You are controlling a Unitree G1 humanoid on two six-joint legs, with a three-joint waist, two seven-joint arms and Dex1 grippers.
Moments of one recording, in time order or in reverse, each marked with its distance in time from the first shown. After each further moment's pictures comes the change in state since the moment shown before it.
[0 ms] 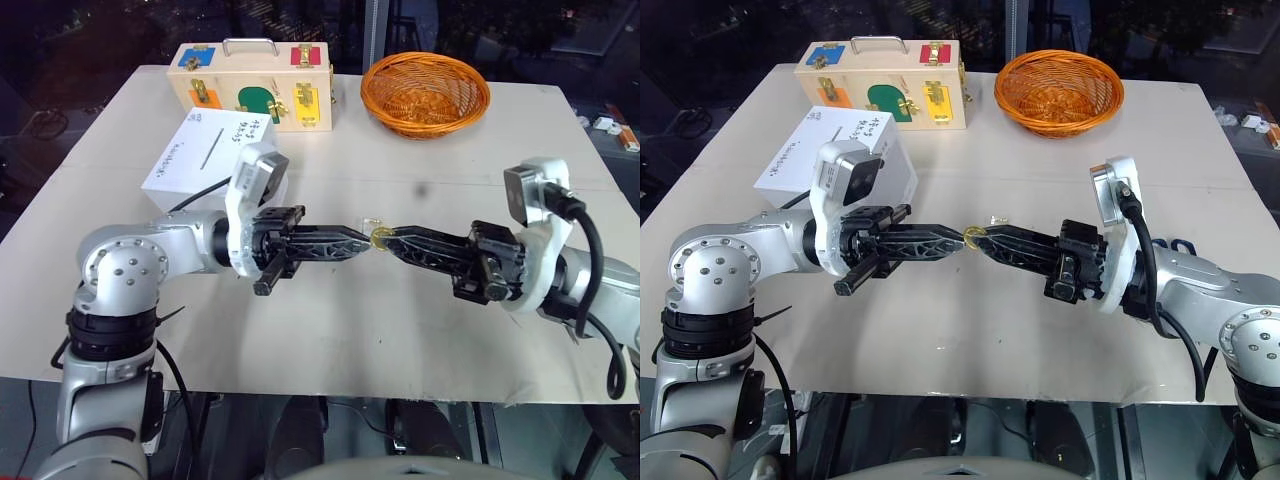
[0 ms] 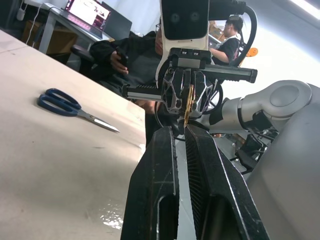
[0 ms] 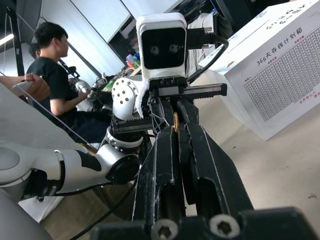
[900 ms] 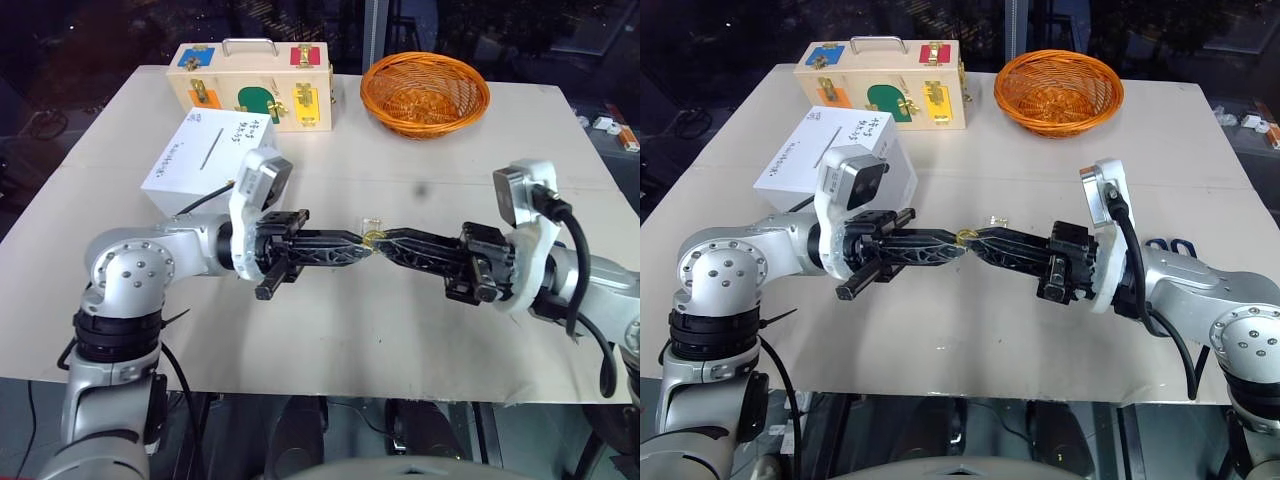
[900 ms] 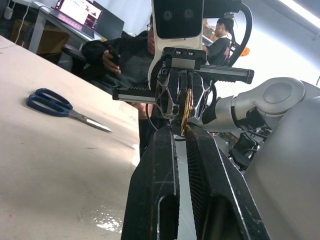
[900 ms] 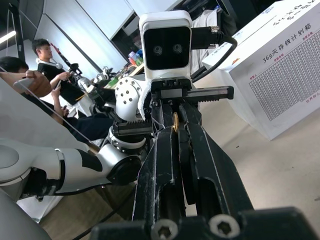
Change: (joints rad) left arm 0.010 -0.020 -0.012 -0.002 0.021 -0.007 -0.030; right arm -0.024 0.021 0.038 0.004 -0.023 -0.001 -0.001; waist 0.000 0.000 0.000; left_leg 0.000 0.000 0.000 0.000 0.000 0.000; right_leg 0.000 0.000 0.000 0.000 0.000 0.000
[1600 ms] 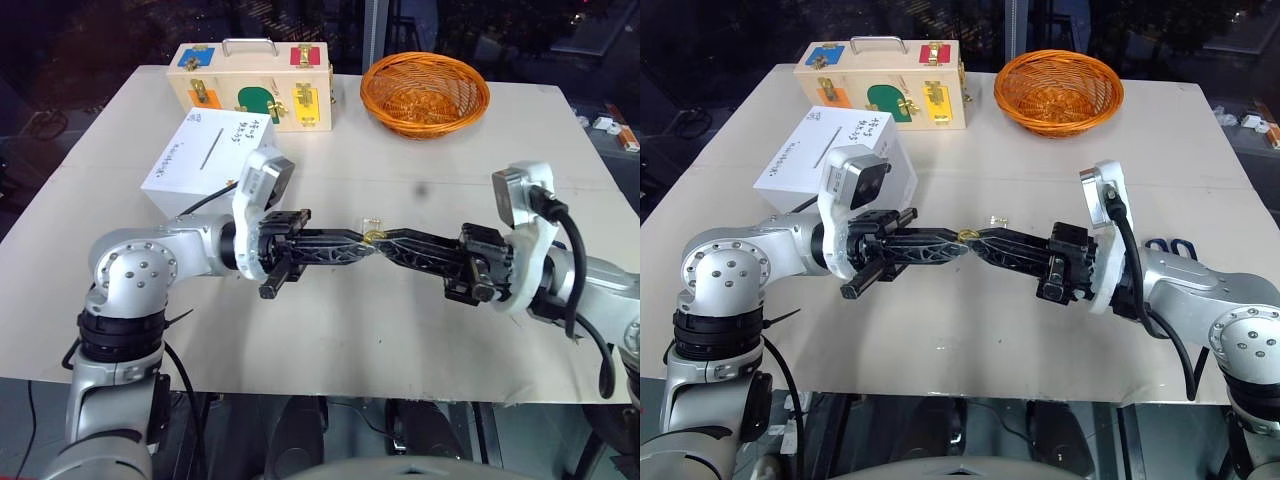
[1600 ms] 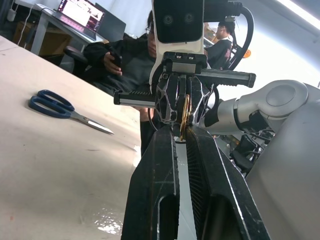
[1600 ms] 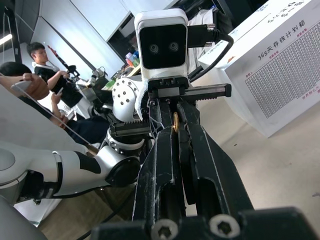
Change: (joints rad) left arm 0.000 -0.011 0.000 0.000 0.000 0.000 0.019; right arm 0.015 -0.004 0.002 -0.001 0.012 -0.004 -0.020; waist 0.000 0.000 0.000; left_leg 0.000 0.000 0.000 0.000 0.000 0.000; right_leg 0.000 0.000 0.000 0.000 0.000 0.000
